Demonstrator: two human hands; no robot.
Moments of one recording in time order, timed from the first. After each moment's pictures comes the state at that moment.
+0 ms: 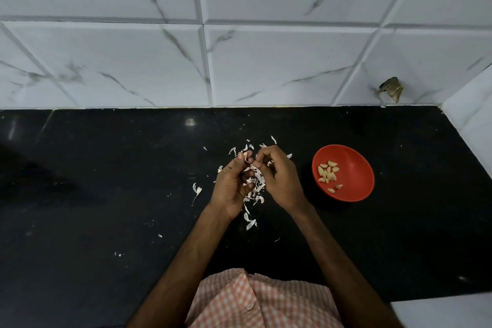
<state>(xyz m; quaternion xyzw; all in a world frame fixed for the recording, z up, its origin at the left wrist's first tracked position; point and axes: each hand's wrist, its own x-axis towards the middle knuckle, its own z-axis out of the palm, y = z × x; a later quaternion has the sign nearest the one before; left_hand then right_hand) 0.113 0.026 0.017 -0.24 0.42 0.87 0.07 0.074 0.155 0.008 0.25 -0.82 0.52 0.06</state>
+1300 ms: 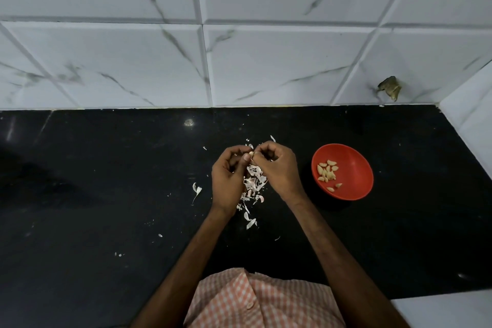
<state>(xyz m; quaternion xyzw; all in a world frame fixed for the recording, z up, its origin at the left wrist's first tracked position) 0.113 0.024 0.001 -0.09 0.63 0.76 -0.15 0.067 0.141 0.024 0.07 -0.79 0.61 -0.03</state>
